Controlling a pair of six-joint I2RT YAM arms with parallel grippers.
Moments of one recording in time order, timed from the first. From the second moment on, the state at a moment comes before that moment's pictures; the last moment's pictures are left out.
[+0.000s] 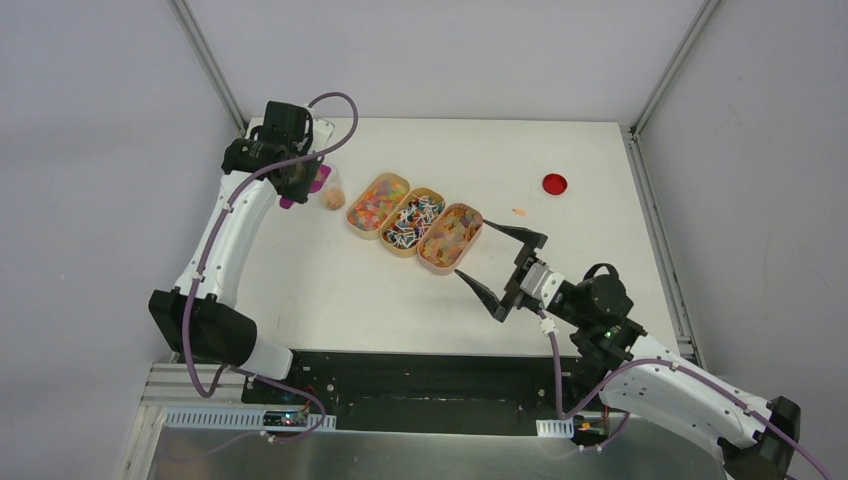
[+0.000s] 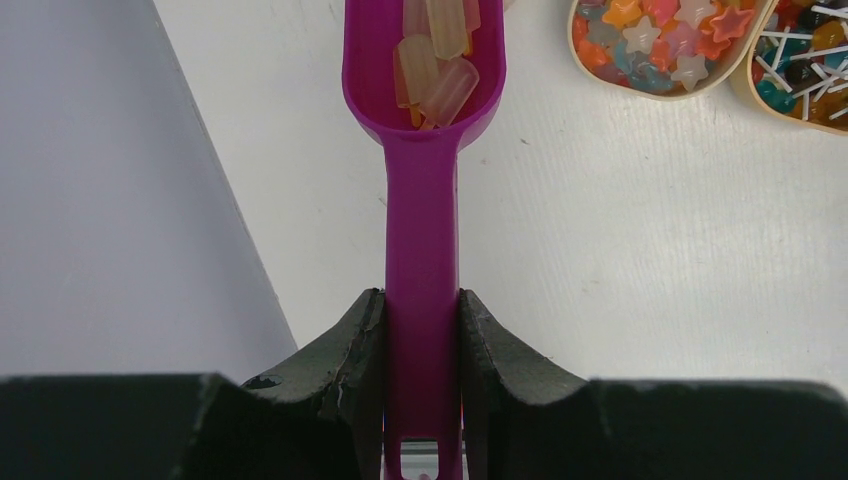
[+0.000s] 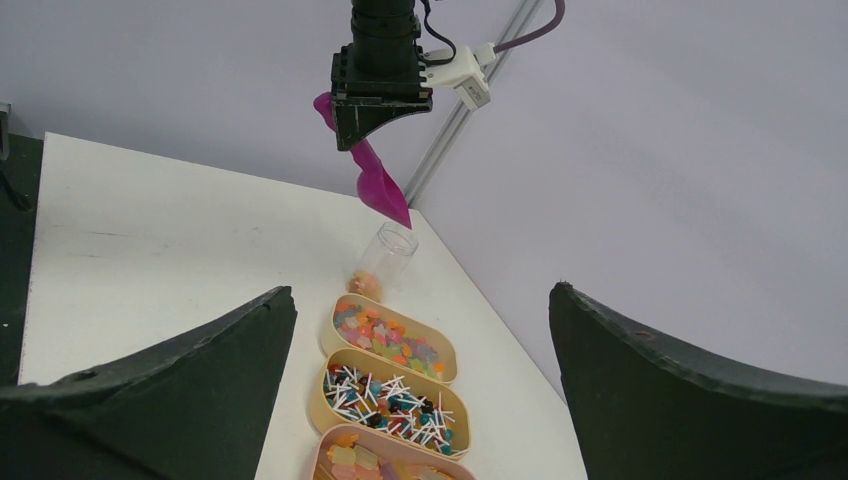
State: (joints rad) left arm -0.19 1.45 1.59 -1.10 -0.18 0.26; right arm 0.92 0.60 0.46 0.47 -0.27 -0.49
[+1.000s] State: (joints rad) left arm -0.19 1.60 1.75 -1.25 -0.18 0.19; right arm 0.92 0.61 0.46 0.45 -0.27 -0.49
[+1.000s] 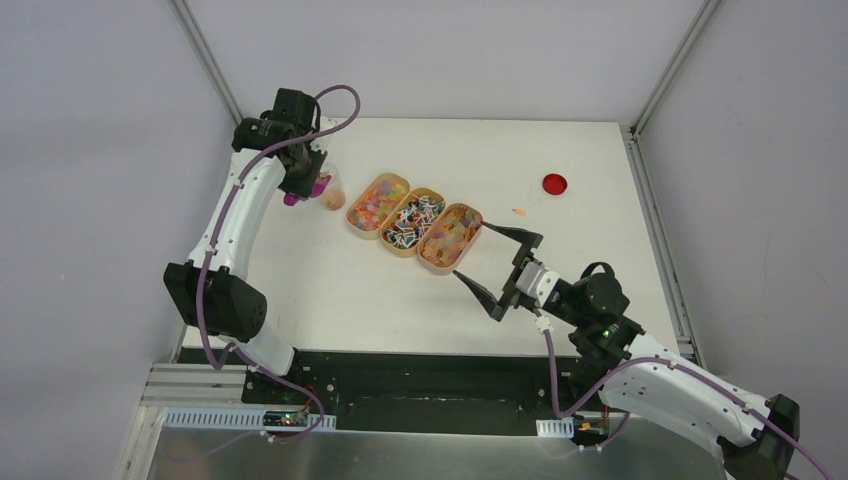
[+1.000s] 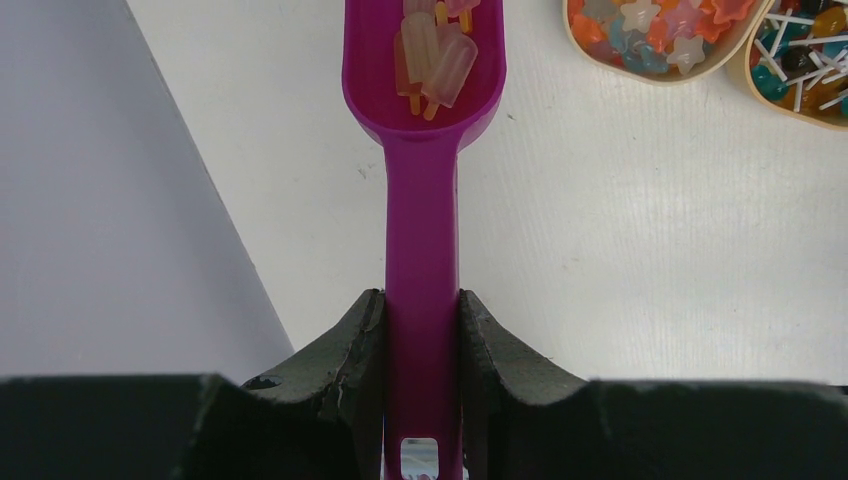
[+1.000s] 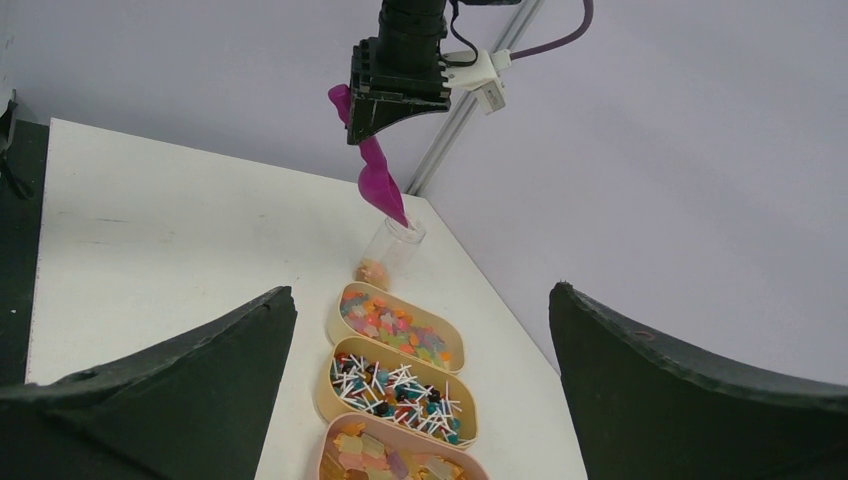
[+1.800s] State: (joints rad) left arm -0.19 1.66 1.82 -1.30 -0.18 0.15; right arm 0.92 0.66 0.46 0.45 -0.27 -0.49
